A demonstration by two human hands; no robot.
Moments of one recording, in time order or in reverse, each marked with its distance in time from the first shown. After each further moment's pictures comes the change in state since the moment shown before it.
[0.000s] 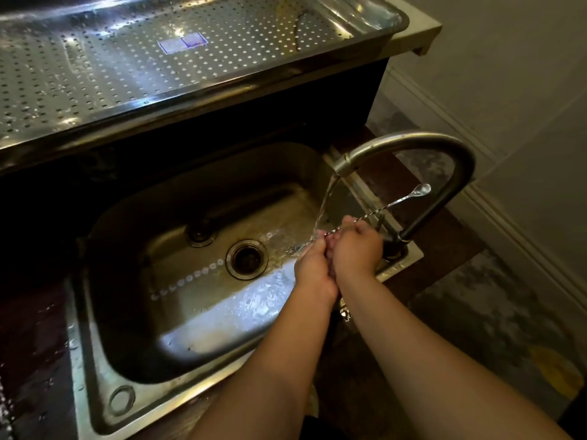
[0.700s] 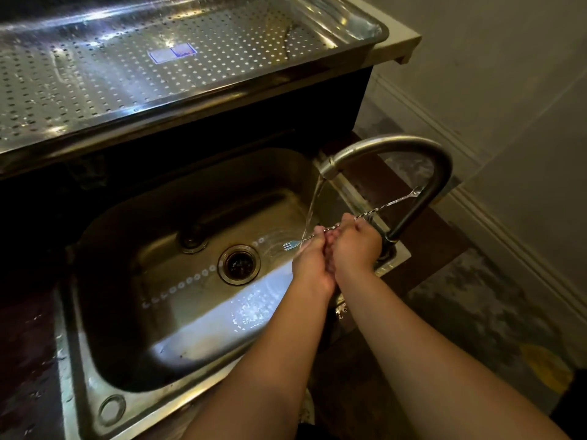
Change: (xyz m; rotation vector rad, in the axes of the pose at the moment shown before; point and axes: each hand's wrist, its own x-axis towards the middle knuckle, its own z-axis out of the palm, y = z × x) left_hand 0.002 -0.002 0.013 0.017 -0.041 0.016; right_hand 0.009 -0.011 -0.011 0.158 0.001 0.025
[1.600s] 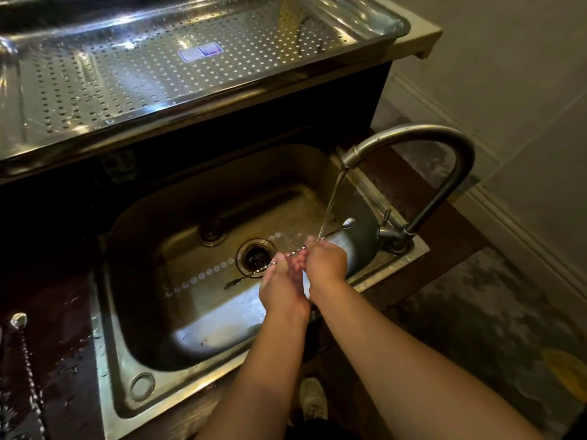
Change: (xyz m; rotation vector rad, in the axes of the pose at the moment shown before) left_hand -0.043 0.024 -0.070 -0.206 0.340 0.288; right_hand -0.057 0.040 0.037 0.026 -0.186 0.345
